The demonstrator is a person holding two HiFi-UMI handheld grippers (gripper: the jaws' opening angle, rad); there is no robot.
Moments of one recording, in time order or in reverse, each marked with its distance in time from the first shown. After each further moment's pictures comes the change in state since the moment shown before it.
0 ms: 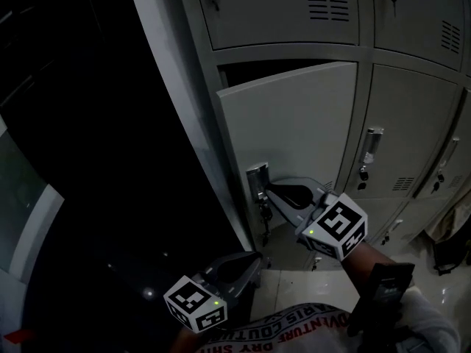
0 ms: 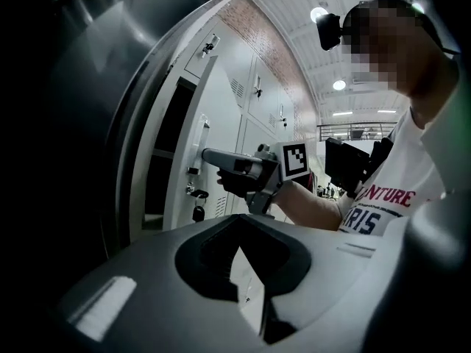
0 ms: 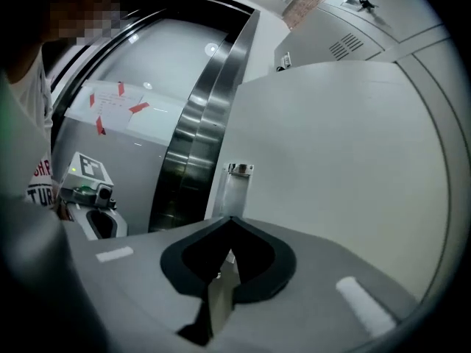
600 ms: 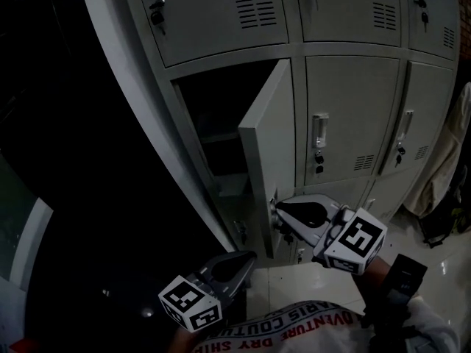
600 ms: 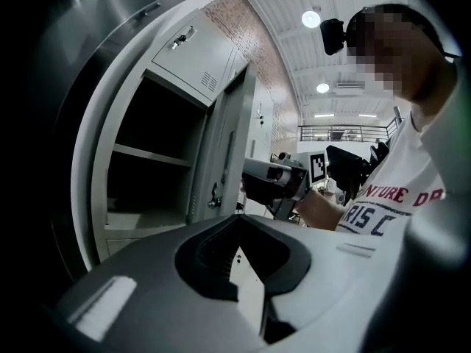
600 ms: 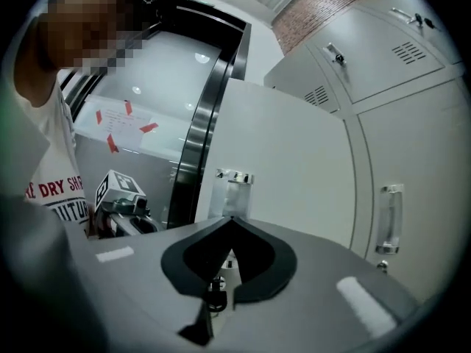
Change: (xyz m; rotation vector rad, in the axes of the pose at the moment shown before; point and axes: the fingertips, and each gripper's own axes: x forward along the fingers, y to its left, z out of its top) left arm 0.012 -0.072 -0.001 0.026 0.027 -0.158; right arm -0.134 0.038 0.015 0.058 -0.043 -0.082
